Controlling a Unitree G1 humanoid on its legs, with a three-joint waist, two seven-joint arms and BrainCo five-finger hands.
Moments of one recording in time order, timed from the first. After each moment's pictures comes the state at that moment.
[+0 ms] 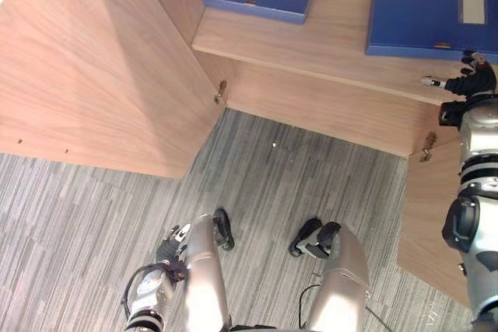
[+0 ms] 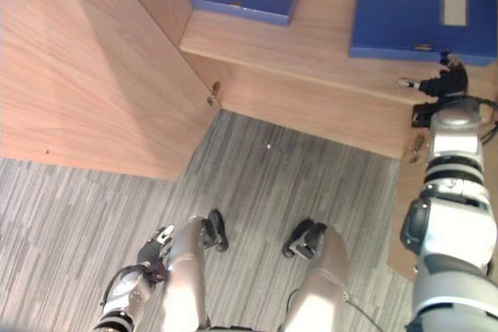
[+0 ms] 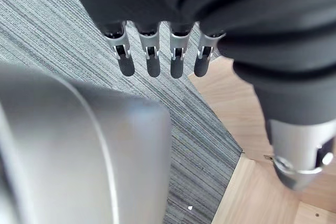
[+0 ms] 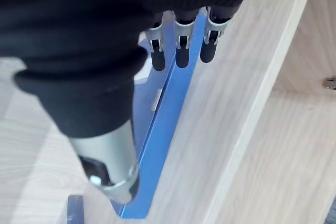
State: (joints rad) left arm -0.10 0.12 0.17 0.87 -0.35 -0.12 -0.10; right arm -1.05 -0.74 -0.25 1.05 -0.18 0.04 -0.02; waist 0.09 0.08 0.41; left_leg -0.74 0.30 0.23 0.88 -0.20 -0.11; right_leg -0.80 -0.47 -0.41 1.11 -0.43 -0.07
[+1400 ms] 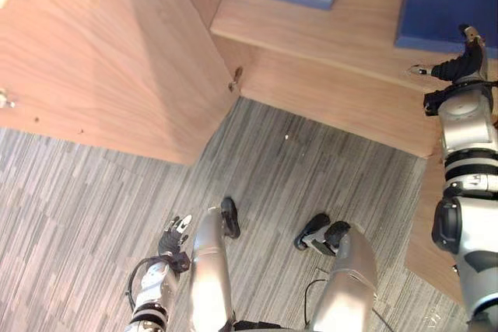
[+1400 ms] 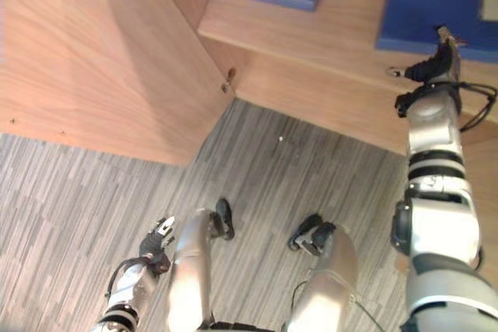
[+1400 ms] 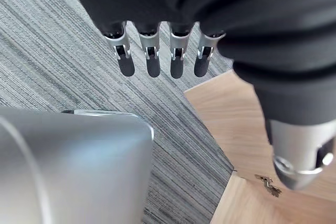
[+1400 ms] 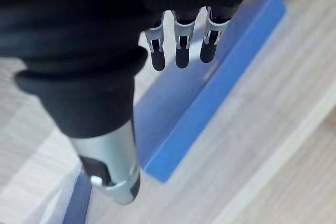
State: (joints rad) left arm -0.12 0.10 0.17 0.85 -0.35 -0.15 -0.05; right arm -1.00 -0.66 -0.14 0.90 -0.43 0.06 -0.23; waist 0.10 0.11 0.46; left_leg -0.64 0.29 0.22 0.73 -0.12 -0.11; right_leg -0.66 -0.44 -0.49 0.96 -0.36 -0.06
